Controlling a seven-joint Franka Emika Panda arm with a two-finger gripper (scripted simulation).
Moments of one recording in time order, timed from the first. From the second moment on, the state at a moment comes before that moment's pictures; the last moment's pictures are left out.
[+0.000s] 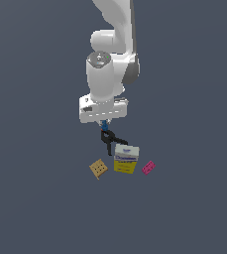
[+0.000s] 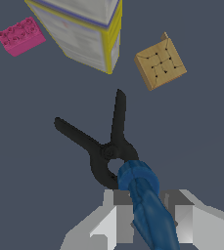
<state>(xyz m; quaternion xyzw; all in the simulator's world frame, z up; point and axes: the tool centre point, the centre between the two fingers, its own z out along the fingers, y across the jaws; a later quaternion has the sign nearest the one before) -0.080 -0.039 0.156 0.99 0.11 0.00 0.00</state>
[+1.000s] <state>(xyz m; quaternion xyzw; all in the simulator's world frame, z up) -0.120 0.063 0.328 0.99 0.11 0.00 0.00</state>
